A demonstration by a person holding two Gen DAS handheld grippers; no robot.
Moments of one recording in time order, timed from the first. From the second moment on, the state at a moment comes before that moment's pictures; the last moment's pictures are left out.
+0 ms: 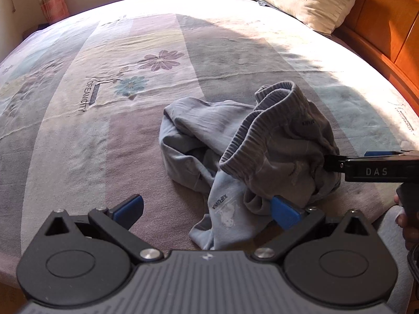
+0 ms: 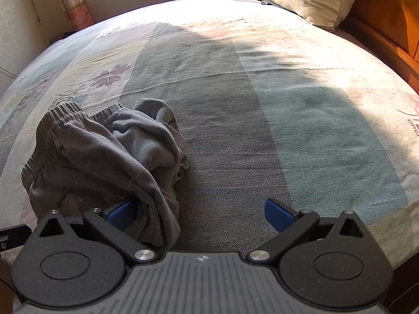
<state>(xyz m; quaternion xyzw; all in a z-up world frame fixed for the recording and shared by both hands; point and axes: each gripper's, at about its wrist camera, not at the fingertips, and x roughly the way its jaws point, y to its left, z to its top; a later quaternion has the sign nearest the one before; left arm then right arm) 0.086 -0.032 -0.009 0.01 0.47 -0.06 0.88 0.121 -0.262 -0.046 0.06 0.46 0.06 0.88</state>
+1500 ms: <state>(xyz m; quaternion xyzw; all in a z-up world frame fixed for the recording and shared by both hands) 0.105 -0.043 -0.045 0.03 0.35 -0.24 0.91 0.087 -0.300 -0.085 0.08 0.45 0.16 0.87</state>
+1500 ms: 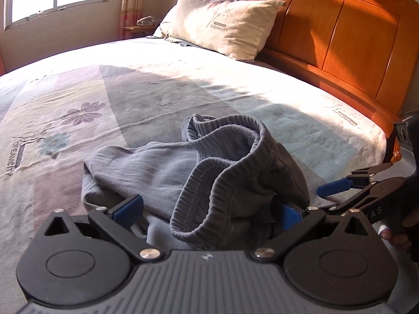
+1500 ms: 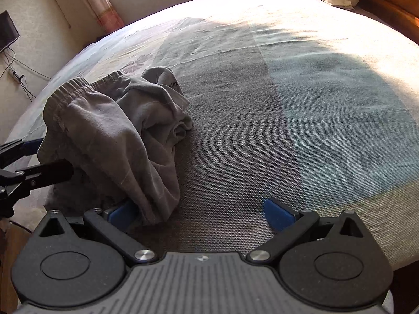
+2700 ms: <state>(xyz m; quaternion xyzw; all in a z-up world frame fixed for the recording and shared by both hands) 0.118 0.002 -0.080 -0.19 0.39 -0.42 0.79 0.118 -0.301 -0.011 0.02 0.36 0.37 0.86</state>
